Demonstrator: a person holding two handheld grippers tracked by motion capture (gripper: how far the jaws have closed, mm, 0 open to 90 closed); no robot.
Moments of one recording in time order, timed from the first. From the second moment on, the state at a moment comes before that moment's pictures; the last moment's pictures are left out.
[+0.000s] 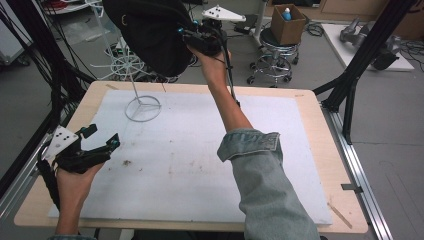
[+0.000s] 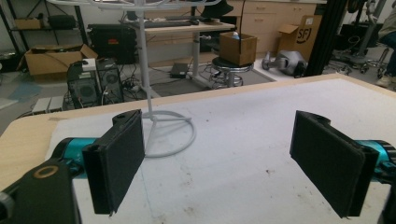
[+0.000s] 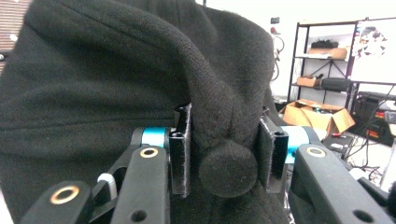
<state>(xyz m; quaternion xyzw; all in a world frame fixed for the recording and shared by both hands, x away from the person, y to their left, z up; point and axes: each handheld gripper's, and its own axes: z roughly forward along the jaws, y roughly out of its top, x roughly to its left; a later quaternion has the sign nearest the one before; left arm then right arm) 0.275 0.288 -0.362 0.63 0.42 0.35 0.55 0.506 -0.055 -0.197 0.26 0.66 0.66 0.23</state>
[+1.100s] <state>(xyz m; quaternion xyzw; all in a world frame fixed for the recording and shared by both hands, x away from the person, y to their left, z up) 0.275 0.289 -0.362 0.63 0.42 0.34 0.55 0.512 -0.042 -0.224 0.27 0.70 0.62 0.23</state>
